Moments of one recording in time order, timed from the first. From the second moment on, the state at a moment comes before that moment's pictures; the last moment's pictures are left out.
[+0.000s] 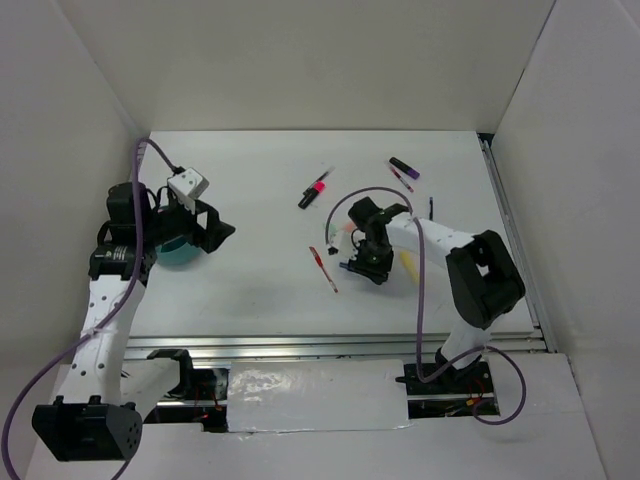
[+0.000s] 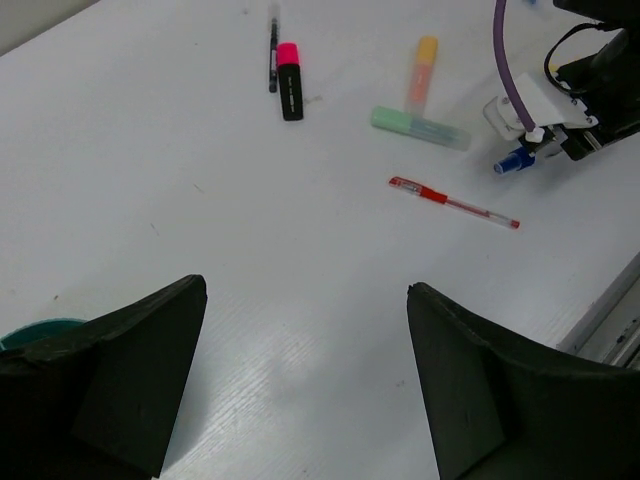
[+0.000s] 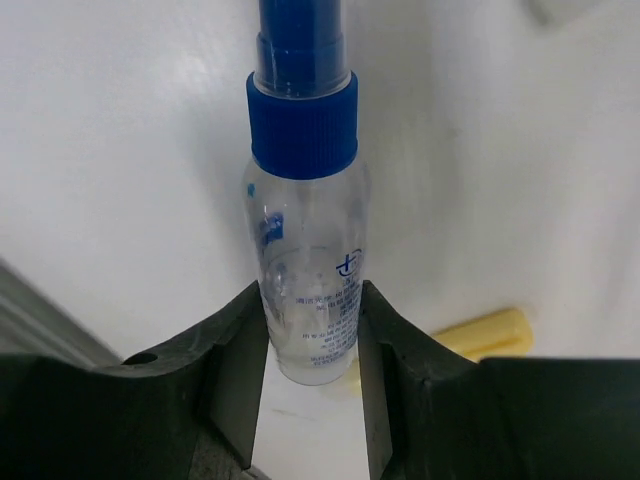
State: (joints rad) left arm 0.04 0.97 1.00 -0.50 0.70 0.32; right arm 0.54 1.74 1.10 -0.82 -0.07 -0.74
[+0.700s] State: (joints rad) left arm -0.18 0.91 0.98 -0.16 0.75 -0.40; right arm 0.73 1.44 1.46 -0.53 -0.61 -0.06
